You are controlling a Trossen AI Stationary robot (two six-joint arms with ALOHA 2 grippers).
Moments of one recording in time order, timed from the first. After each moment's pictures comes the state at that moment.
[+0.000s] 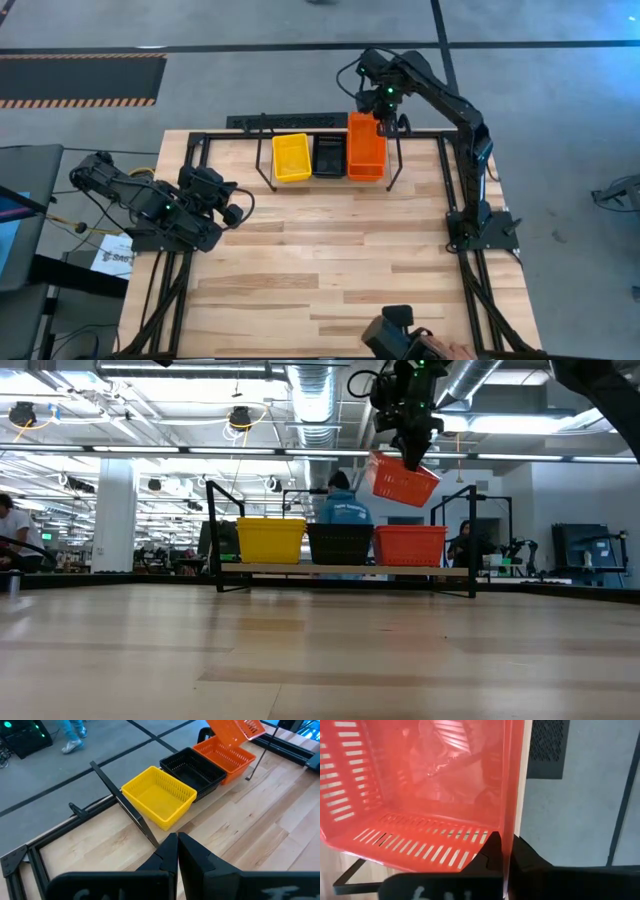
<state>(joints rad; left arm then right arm) -0.49 1.16 1.37 -1.52 -0.95 -1.26 -0.72 2.01 2.26 -1.57 0.05 -0.79</state>
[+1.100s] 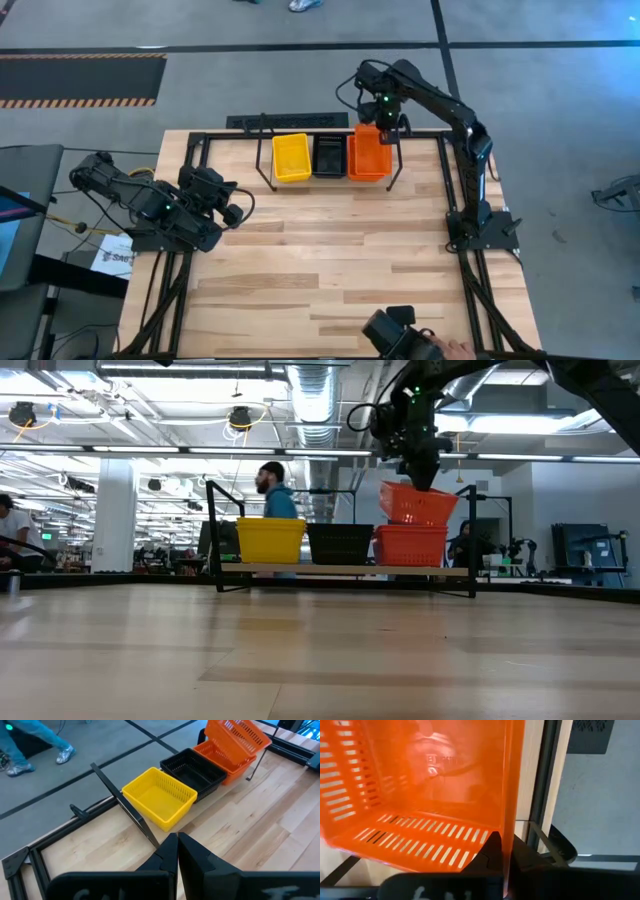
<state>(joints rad) -0.49 1.17 1.37 -1.52 -0.96 -1.25 -0.74 2.02 2.09 -1.56 0.05 -0.79</state>
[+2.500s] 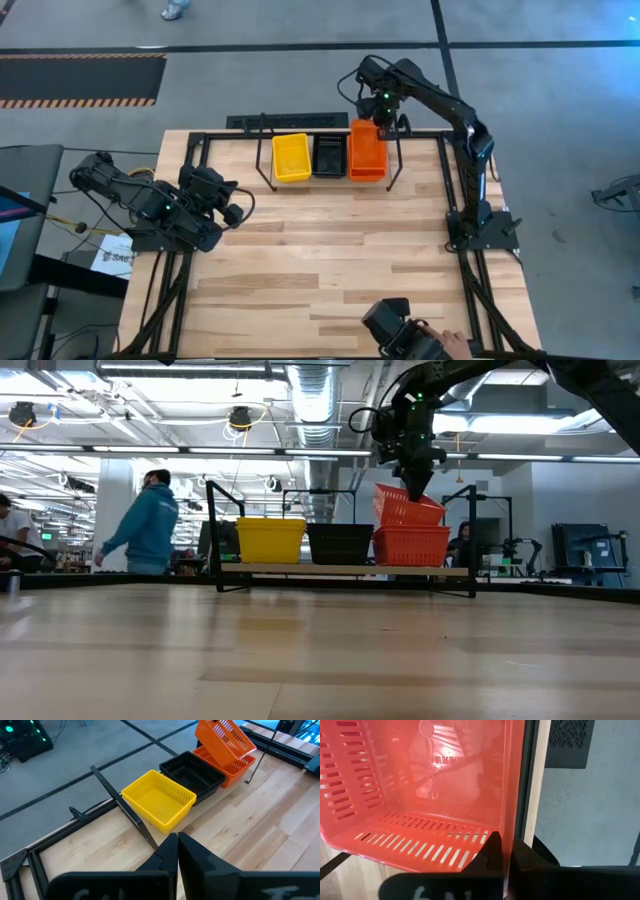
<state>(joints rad) -0.49 1.17 1.37 -1.51 -0.97 -1.25 -0.77 2.02 2.06 -1.44 0.02 -0.84</state>
